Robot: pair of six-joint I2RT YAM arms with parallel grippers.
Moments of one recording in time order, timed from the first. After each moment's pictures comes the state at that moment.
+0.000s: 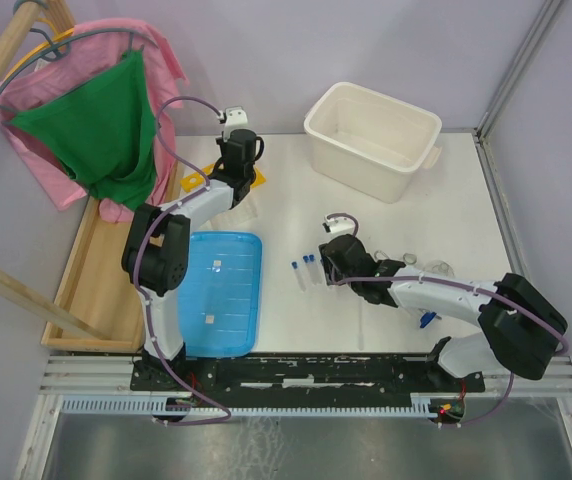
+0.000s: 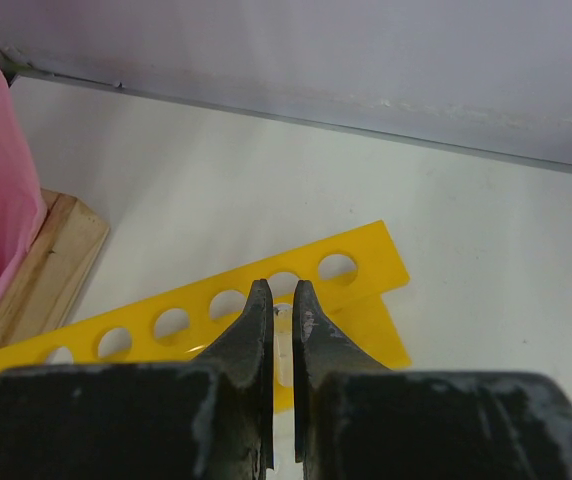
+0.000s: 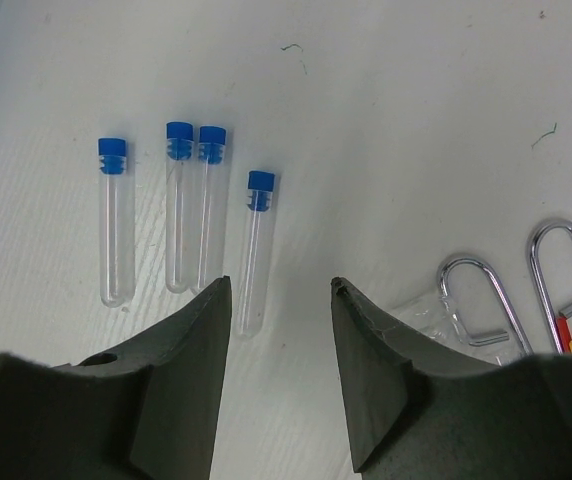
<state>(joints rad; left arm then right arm) -0.39 1.99 1.45 0.23 -0.65 -0.16 0.87 1.39 0.70 -0.09 0.41 0.39</state>
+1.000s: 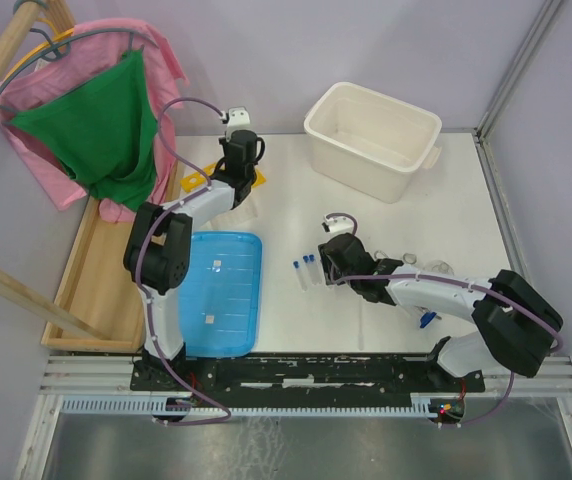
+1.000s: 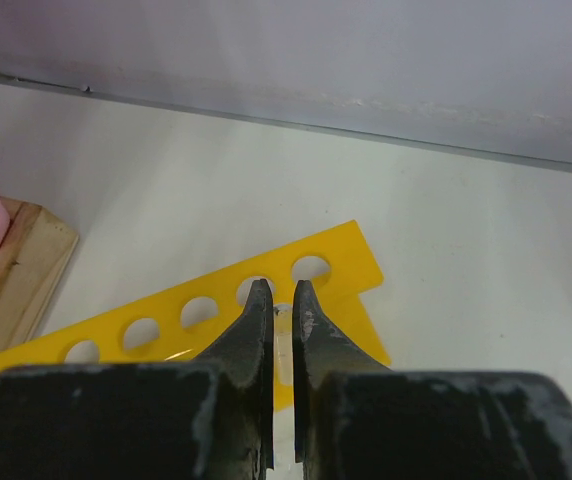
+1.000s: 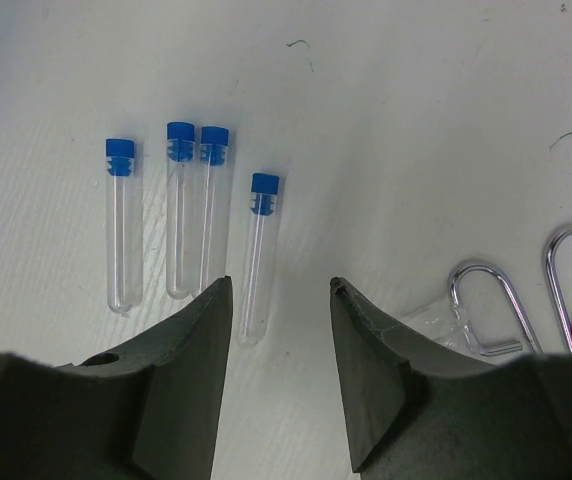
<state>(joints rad) -0.39 2.00 1.45 0.26 -0.60 -0.16 0.85 1.42 0.70 -0.07 0.37 0.39</state>
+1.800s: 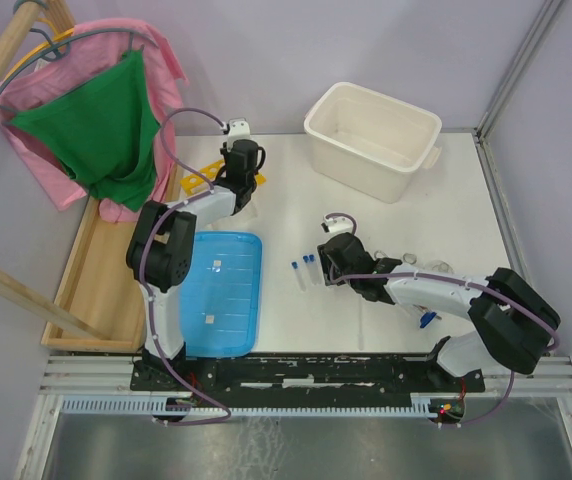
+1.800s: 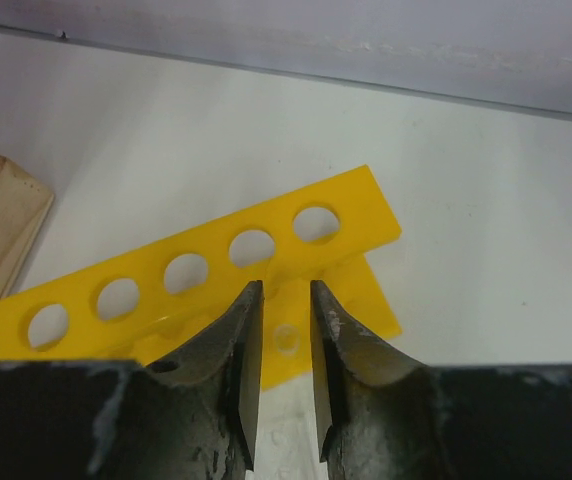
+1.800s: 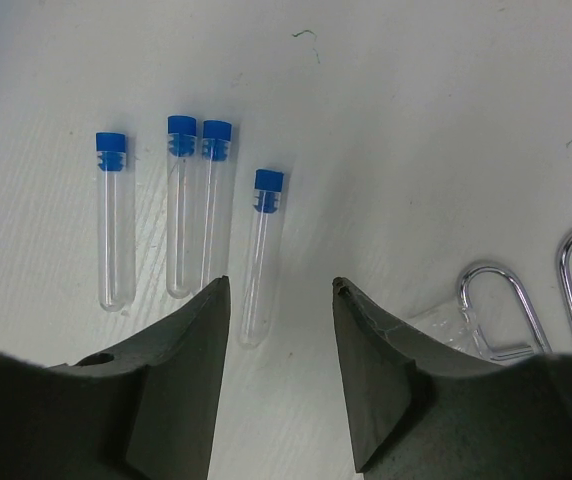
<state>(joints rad) -0.39 2.03 1.40 0.28 -0.59 -0.19 0.84 1.44 0.70 -0.06 0.35 0.39</state>
